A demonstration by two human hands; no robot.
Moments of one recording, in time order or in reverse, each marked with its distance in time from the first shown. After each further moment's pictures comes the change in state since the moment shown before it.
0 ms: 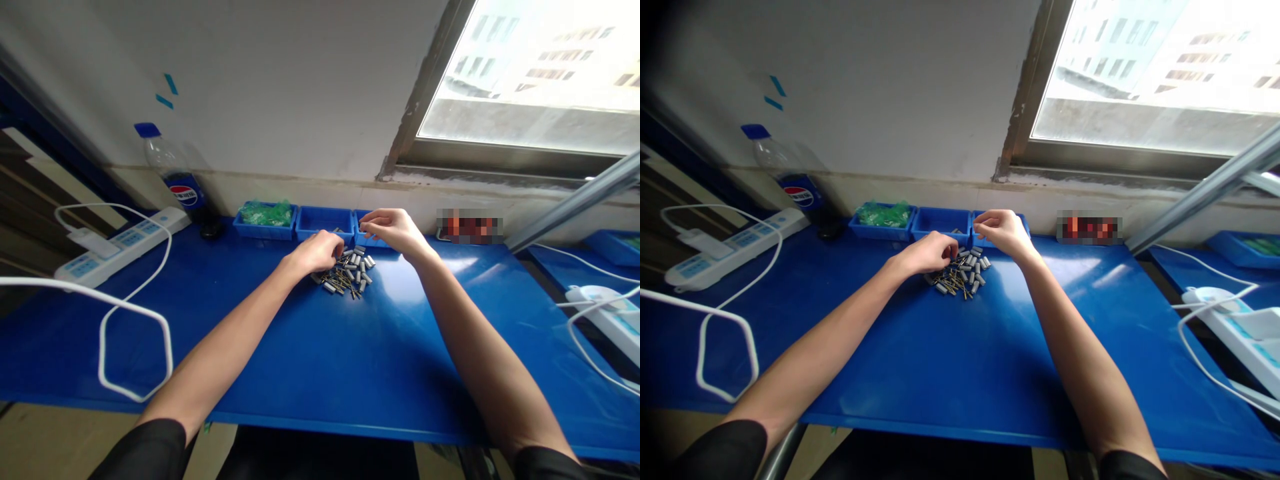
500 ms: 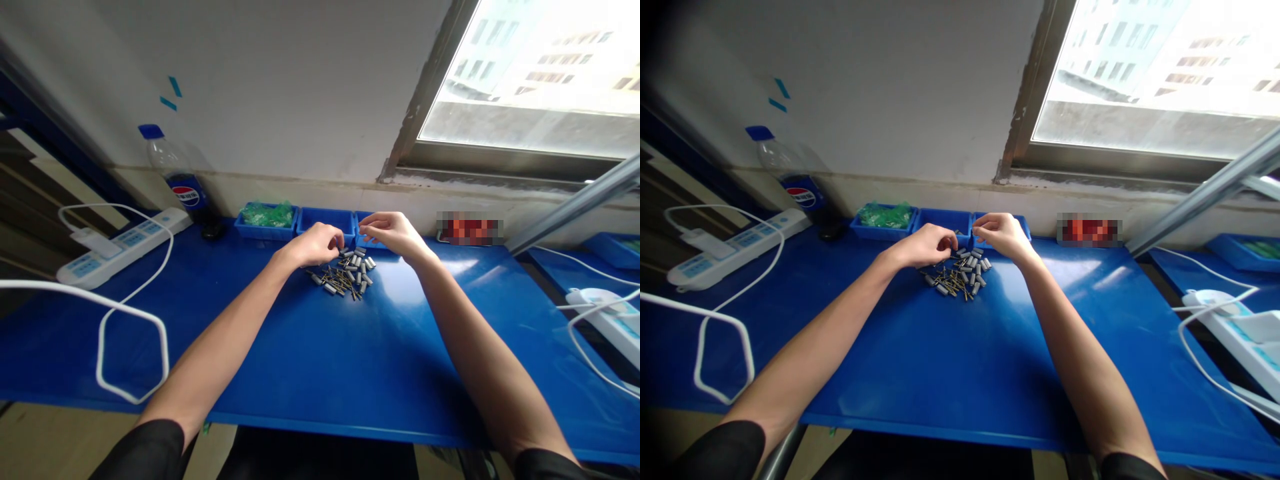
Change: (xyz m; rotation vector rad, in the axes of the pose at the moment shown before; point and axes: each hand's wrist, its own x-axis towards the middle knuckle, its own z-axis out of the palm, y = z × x) left_hand -0.003 -0.004 -0.019 -0.211 0.092 0.088; right_hand 0.001 0.005 0.000 -0.024 -0.053 -0.009
